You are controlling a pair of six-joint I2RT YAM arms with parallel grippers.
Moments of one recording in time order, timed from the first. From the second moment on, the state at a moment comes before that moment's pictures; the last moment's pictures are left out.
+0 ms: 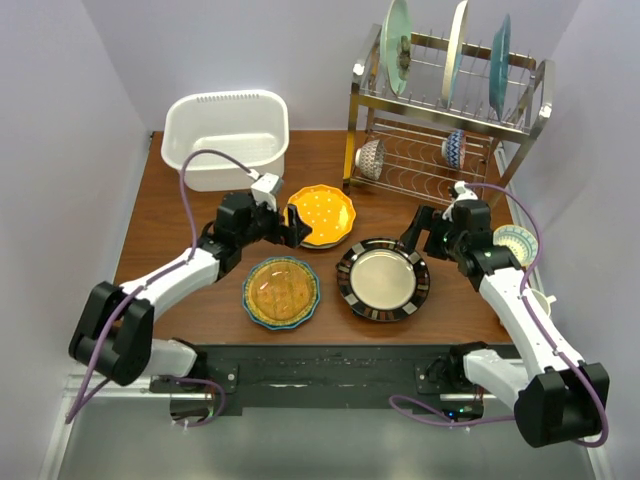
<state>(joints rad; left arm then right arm) -0.44 1.35 0.73 0.24 0.28 -0.27 0.17 1.02 0.78 -0.45 -0.09 0.44</state>
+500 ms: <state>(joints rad) -0.46 1.49 0.89 0.17 0.66 -0.29 0.17 1.01 0.78 -0.53 -0.07 0.43</state>
